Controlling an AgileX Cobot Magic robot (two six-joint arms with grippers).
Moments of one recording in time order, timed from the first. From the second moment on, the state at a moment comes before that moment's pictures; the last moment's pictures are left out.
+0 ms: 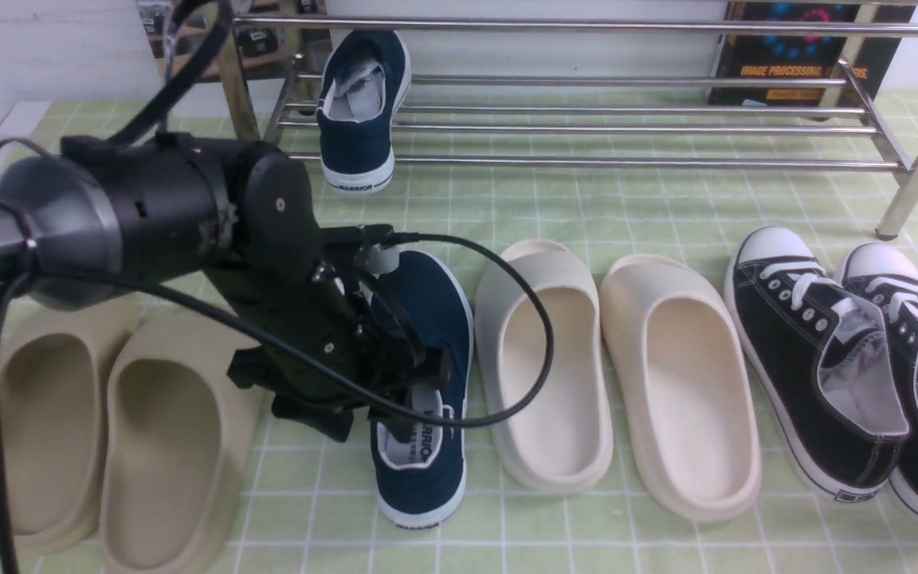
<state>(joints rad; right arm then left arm) -0.05 -0.01 0.02 -0.06 0.39 0.21 -0.46 1.71 -1.14 -0.23 0.85 -0.20</state>
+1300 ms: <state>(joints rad) -0.05 -0.01 0.02 -0.06 0.39 0.21 -0.37 1.99 -1.87 -0.24 1.05 -0.26</state>
